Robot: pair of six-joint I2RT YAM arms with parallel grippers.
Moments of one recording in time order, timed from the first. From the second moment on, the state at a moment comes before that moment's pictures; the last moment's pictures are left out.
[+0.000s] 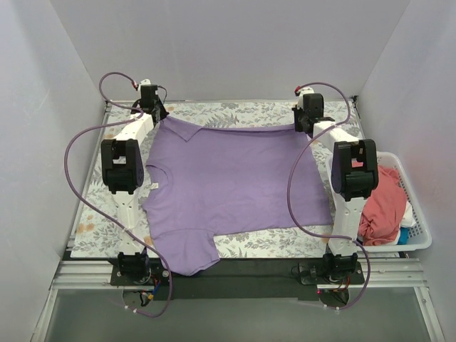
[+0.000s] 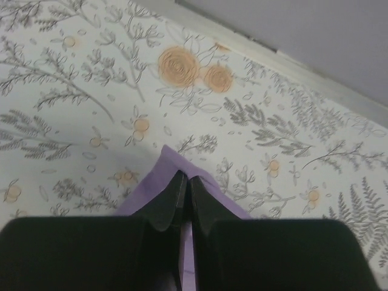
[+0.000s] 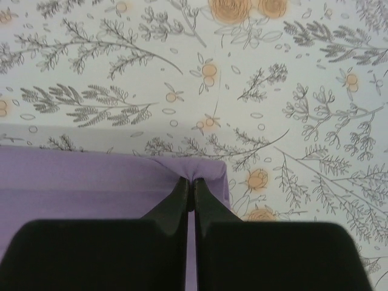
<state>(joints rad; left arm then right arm) -0.05 2.27 1.83 -0.19 -0.19 -0.41 0.14 2.09 1.53 -0.10 0.08 -0.08</state>
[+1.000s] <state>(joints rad) -0.04 1.81 1.61 -0.60 -0.11 -0.82 0.08 2.07 1.53 -0.12 -0.04 -0.08</state>
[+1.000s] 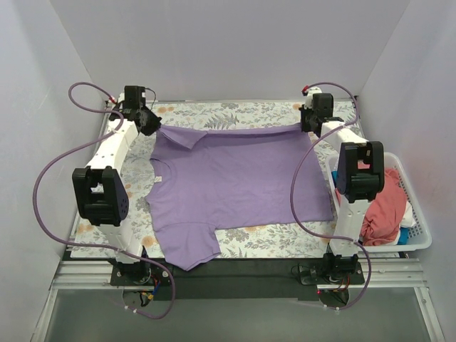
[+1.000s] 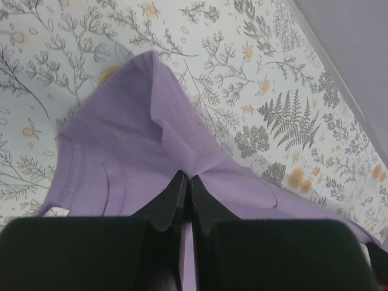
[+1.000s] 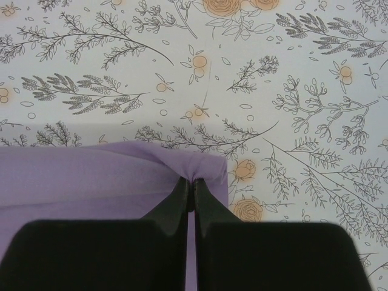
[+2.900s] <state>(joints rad) -0.04 1.48 1.03 -0.69 0.08 -0.89 0.07 1.91 1.26 -0.25 0.08 0.06</state>
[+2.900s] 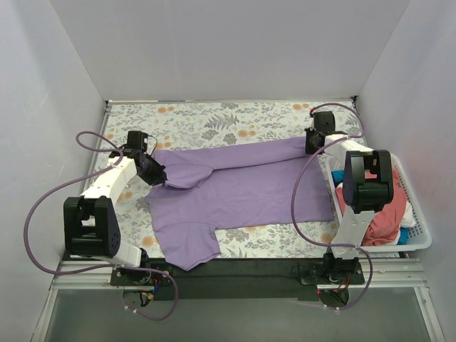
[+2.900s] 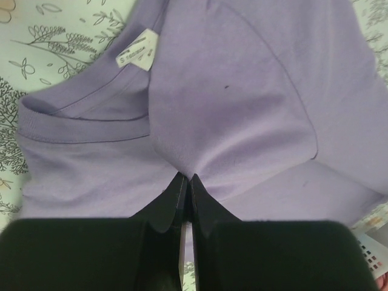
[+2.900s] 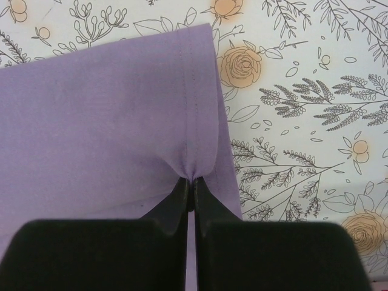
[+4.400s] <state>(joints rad) 0.08 1.81 1.19 -0.28 0.09 -0.78 0.11 2.05 1.47 -0.27 -0.26 0.14</state>
